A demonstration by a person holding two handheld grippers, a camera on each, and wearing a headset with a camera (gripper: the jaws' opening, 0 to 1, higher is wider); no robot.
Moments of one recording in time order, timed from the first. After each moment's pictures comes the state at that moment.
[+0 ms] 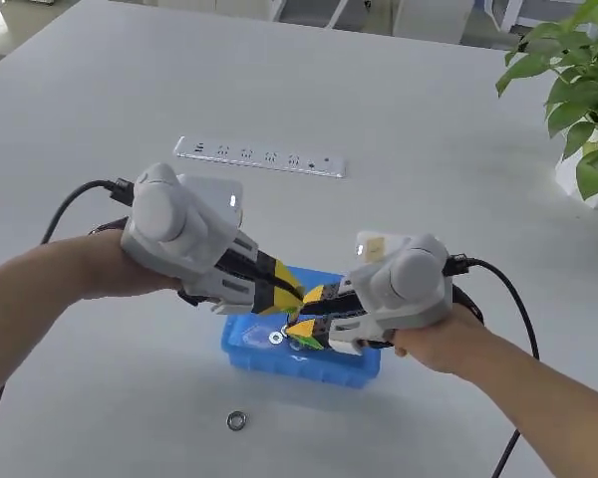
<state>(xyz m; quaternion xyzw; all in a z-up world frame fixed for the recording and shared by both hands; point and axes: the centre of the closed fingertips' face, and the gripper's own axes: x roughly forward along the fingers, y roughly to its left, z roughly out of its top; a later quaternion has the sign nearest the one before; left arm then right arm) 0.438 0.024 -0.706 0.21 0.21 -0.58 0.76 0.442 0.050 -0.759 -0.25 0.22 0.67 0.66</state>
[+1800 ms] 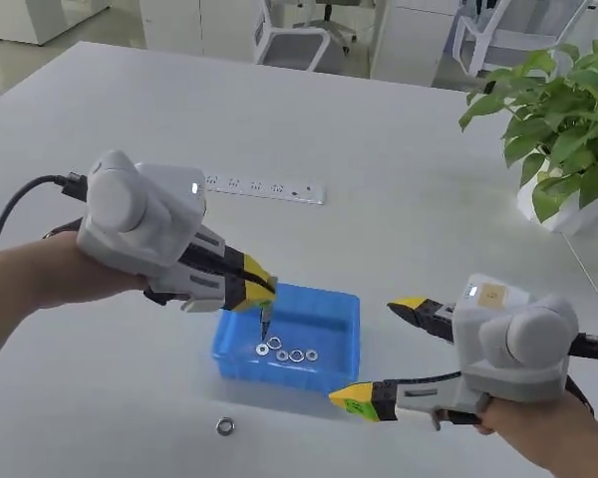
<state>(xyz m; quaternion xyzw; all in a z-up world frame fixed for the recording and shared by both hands) 0.413 0.034 -0.653 0.21 0.20 -0.54 0.79 0.413 -0.045 -0.705 -0.17 0.22 0.55 0.79</state>
